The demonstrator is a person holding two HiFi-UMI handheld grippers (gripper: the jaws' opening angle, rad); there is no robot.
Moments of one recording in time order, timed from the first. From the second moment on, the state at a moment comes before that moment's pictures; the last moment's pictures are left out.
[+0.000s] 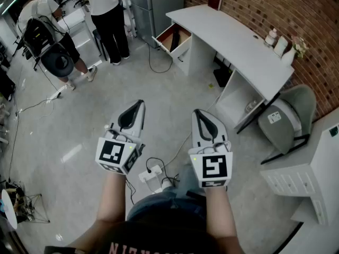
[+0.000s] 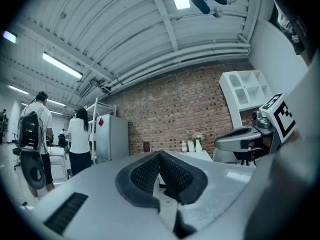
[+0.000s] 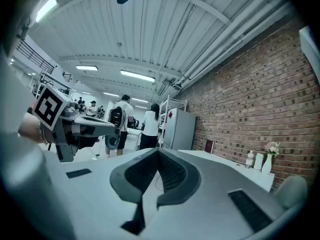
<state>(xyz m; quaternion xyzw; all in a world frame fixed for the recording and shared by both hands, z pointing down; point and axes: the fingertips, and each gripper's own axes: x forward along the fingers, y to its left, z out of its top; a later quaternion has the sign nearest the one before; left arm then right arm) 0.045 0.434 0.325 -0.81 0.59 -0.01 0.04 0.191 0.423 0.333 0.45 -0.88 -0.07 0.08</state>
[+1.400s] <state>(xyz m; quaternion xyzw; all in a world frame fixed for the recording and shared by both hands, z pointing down) 0.061 0.020 0.350 -0.78 0.63 -0.03 0.01 0.188 0.004 0.343 0.38 -0.92 -0.06 0.09</state>
